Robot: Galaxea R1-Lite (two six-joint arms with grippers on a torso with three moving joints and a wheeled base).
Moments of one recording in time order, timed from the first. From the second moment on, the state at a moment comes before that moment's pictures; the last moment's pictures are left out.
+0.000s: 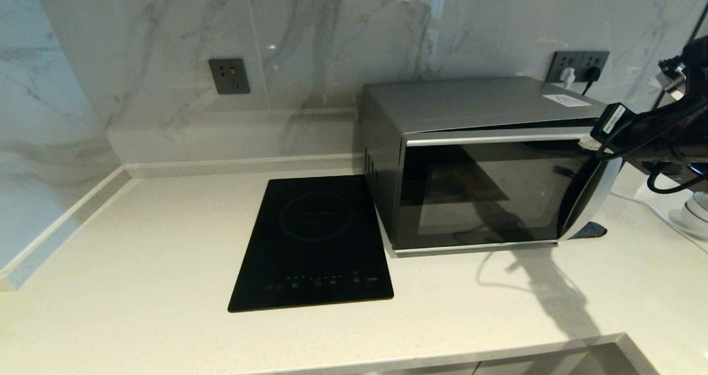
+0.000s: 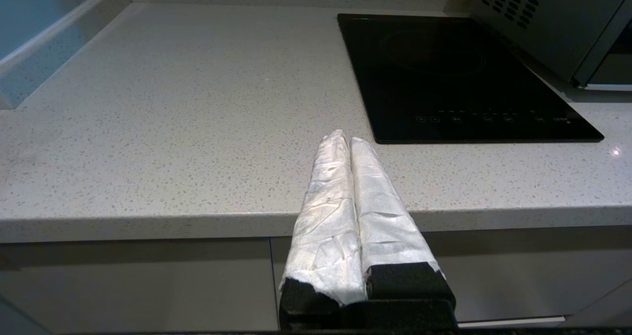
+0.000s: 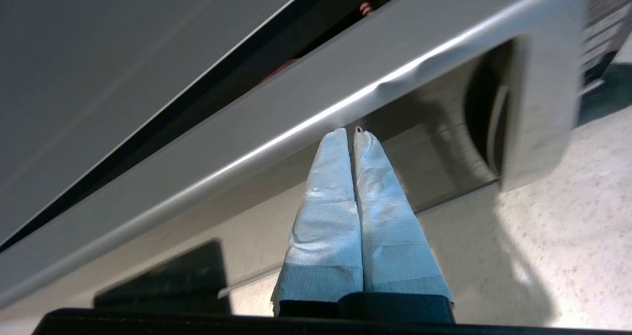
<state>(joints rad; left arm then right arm) 0.00 0.00 0.00 -0.01 0.02 -0.07 -0.04 1.69 -1.40 0.11 0.01 0.56</state>
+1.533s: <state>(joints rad) 0.00 0.00 0.00 -0.01 0.02 -0.07 -0.01 1.80 -1.38 -0.06 -0.04 0.66</state>
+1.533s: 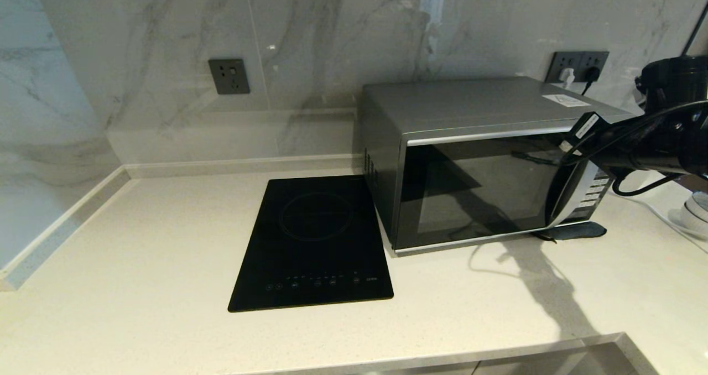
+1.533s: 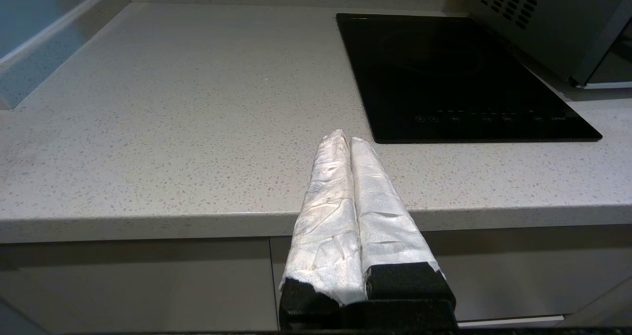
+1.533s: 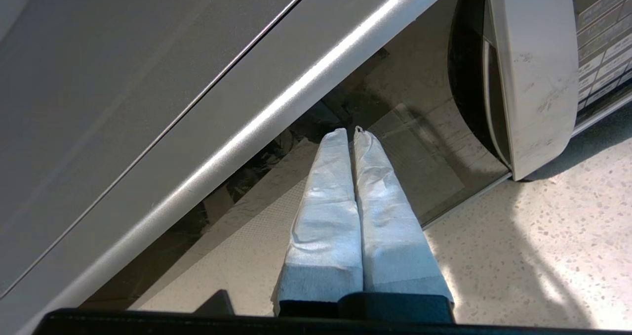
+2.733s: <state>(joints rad) 0.00 0.00 0.00 -0.01 0.02 -0.07 -0.60 1.65 -1.38 0.00 0.57 0.73</state>
